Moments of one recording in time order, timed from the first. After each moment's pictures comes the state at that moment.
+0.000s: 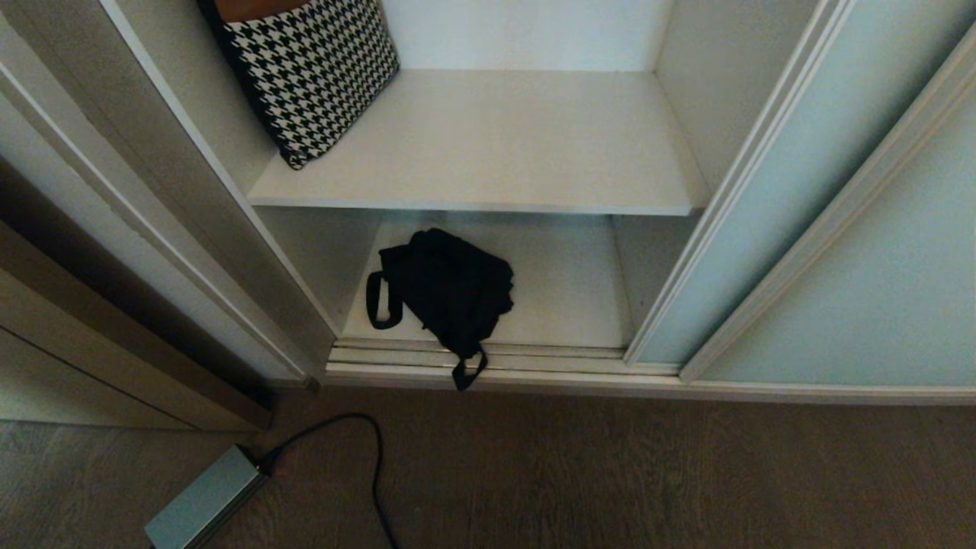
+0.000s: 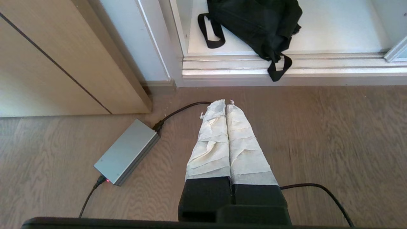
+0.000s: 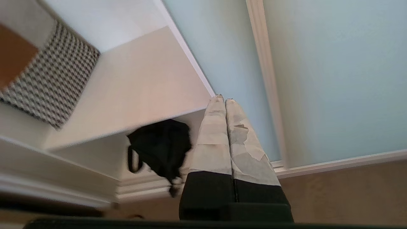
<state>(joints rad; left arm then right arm) 0.00 0.00 0.00 0.00 -0.02 0.08 -0.04 0.91 -1.40 0.32 0.02 0.43</state>
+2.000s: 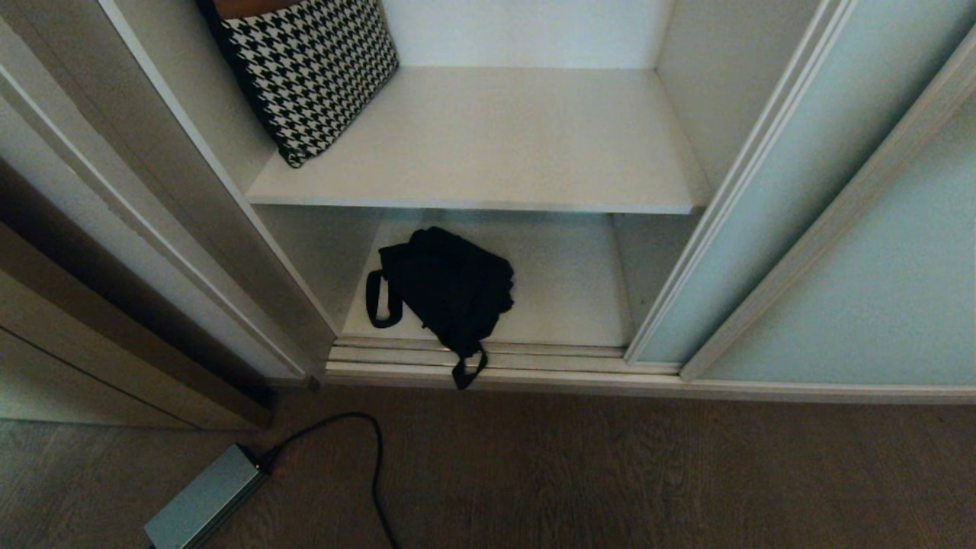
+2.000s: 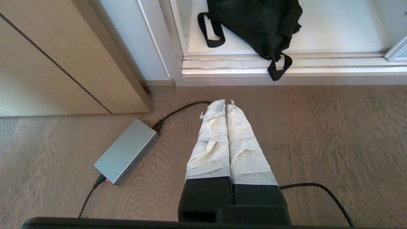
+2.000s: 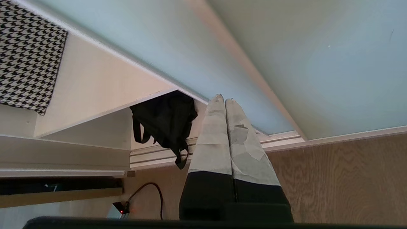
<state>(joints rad) 0.00 0.00 0.00 0.00 -0.02 0.08 -0.43 1.37 -1.34 0.02 0.56 0.51</state>
